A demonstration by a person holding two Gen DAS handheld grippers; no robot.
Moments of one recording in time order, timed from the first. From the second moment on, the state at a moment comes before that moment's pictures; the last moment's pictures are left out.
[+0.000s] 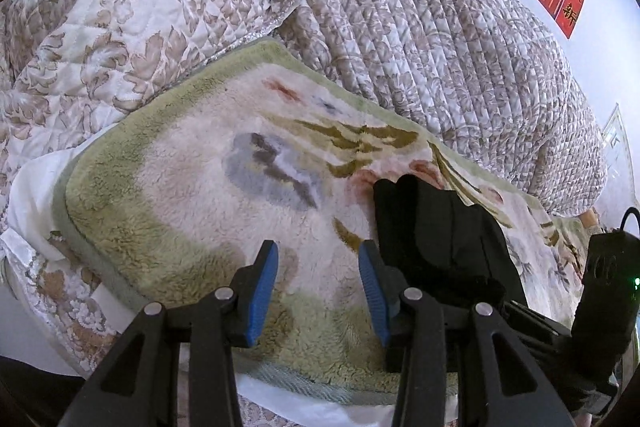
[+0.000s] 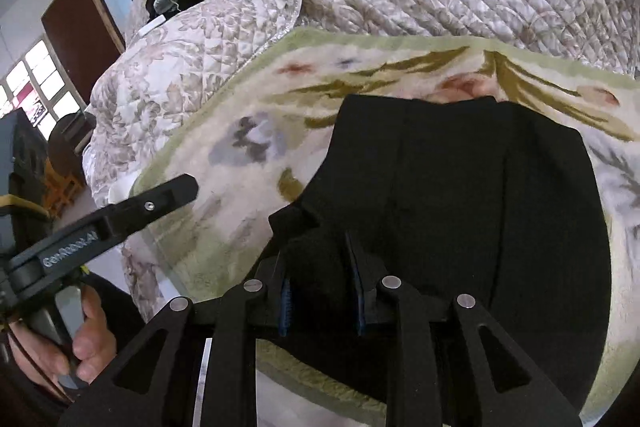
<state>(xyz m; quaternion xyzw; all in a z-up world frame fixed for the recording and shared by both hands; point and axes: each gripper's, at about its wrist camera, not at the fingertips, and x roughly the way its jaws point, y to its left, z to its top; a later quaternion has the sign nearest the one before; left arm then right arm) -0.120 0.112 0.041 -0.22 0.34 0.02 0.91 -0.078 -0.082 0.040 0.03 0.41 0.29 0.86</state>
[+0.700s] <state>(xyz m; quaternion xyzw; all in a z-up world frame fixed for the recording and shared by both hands) -0.106 0.095 0.051 -0.19 0.34 0.01 0.92 -0.092 -0.162 0.062 0.07 0.36 0.28 0.89</state>
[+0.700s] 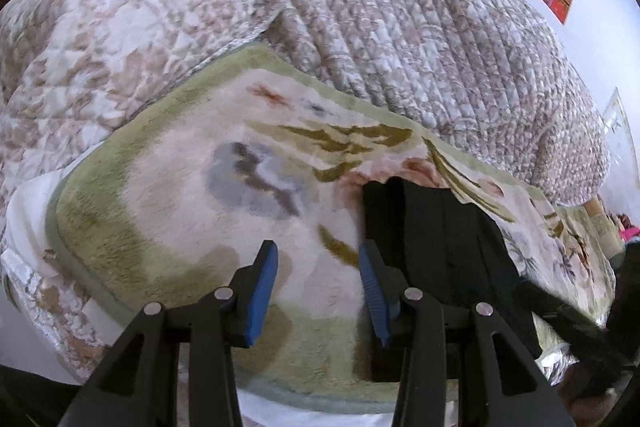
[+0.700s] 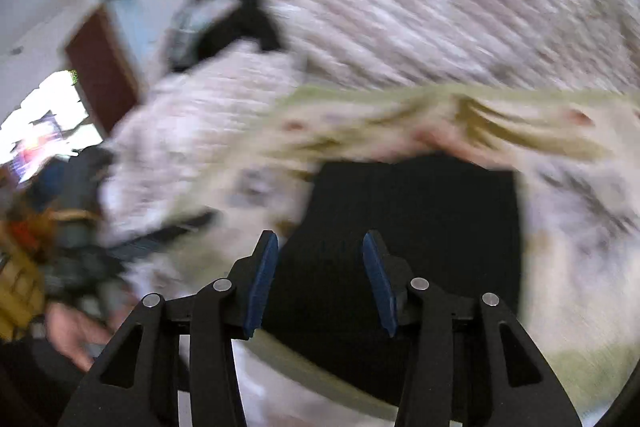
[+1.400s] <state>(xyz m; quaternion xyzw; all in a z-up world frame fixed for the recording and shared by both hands) 0.014 -0.006 0.041 -0.05 0.42 -0.07 0.90 0.041 -0.201 0.031 0.03 0.44 0.20 0.88</state>
